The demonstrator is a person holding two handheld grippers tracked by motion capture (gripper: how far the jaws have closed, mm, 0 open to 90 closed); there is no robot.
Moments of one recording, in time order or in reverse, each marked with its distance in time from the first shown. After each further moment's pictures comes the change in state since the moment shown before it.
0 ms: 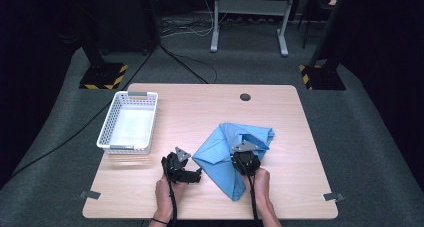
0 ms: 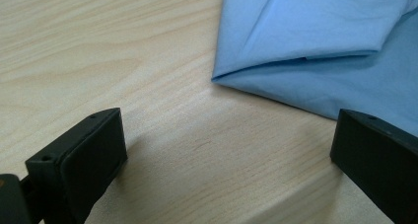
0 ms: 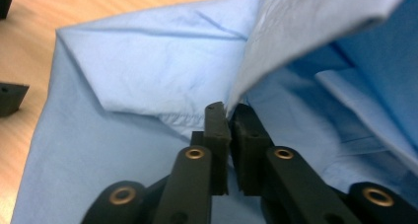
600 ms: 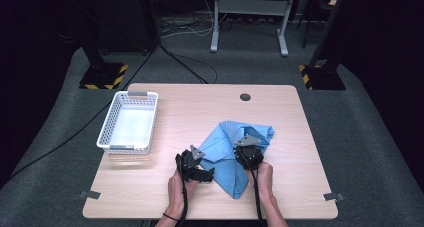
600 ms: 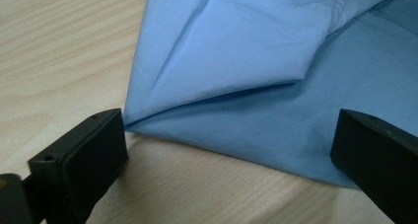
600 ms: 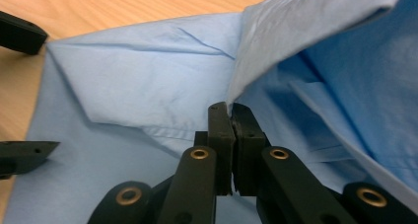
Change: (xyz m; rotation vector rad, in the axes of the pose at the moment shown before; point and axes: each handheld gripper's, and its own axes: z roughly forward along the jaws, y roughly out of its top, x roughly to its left) left arm -0.029 0.020 0.019 0.008 -0.060 0.057; right arm -0.013 0.014 -0.005 -0.009 -0.023 -0.029
